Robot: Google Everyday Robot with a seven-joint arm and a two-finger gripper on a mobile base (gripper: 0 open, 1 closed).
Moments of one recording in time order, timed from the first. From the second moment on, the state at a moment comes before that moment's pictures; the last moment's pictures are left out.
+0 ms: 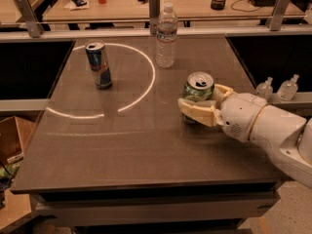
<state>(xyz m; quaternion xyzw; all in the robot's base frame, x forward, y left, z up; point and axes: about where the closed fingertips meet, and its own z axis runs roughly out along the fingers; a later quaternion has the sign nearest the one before) 0.502 -0.104 0.892 -0.30 0.69 0.23 0.62</state>
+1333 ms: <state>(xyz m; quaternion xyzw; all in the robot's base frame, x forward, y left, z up) 0.672 -0.170 0.916 -0.20 0.71 0.09 0.67</state>
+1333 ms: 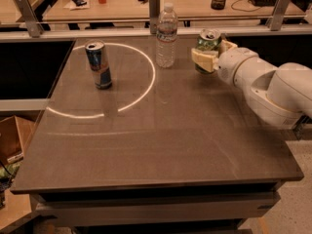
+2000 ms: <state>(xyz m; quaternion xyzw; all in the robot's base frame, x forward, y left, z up) 0.726 -0.167 0.905 -0.15 0.73 0.14 0.65</state>
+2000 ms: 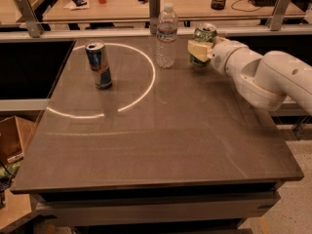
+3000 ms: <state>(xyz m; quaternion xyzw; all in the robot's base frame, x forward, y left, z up) 0.751 -0.123 0.879 -0.18 0.73 0.16 0.63</state>
